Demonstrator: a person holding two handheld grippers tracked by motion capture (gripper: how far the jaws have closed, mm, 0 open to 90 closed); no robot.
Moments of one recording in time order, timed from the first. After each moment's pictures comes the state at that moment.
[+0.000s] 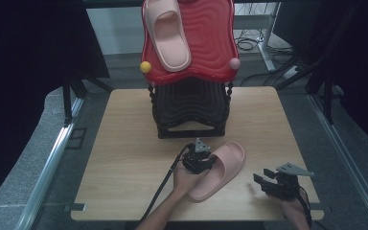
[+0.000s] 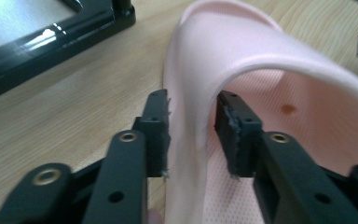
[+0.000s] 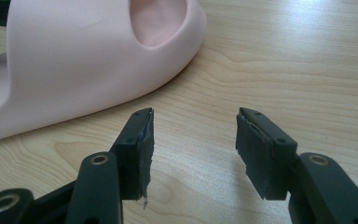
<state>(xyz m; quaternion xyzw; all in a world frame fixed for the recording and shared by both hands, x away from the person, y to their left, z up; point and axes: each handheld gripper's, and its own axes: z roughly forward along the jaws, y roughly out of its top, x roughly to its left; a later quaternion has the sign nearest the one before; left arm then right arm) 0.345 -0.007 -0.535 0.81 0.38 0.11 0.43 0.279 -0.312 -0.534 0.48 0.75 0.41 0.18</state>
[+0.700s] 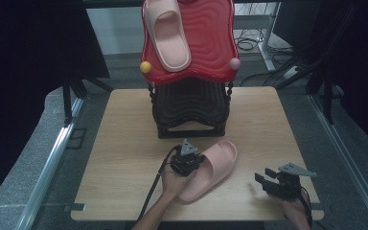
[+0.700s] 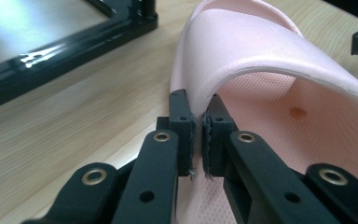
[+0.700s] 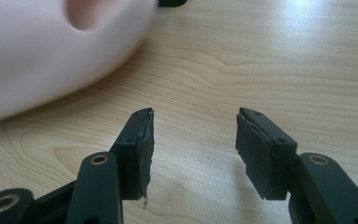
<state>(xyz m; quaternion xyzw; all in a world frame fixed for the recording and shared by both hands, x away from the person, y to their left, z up) 0.322 0.040 -0.525 0.79 0.39 0.13 0.46 0.278 -0.314 -0.532 0.49 0.74 0.42 0.18</state>
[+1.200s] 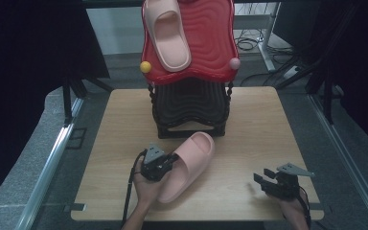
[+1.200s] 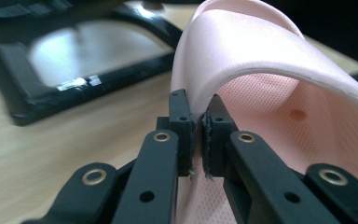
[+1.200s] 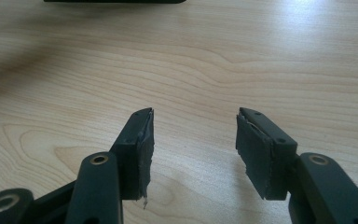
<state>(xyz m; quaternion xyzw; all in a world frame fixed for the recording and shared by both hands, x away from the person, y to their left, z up) 0.285 0.117 -0.504 0.71 0.43 0.19 0.52 0.278 -0.311 -0.534 0.49 0.75 0.41 0.18</state>
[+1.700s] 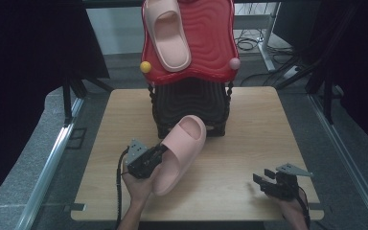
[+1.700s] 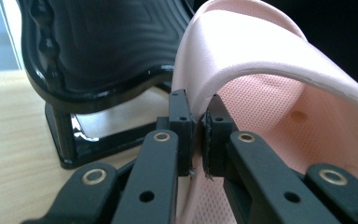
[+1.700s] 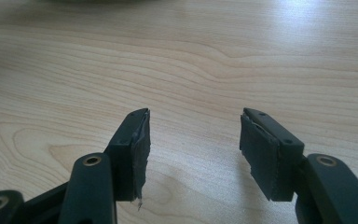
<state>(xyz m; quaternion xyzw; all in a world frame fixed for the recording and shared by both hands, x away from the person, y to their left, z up) 0.273 0.135 -0.474 0.65 0.44 0.23 0.57 0.279 -0.310 -0.537 0.49 0.75 0.41 0.18</state>
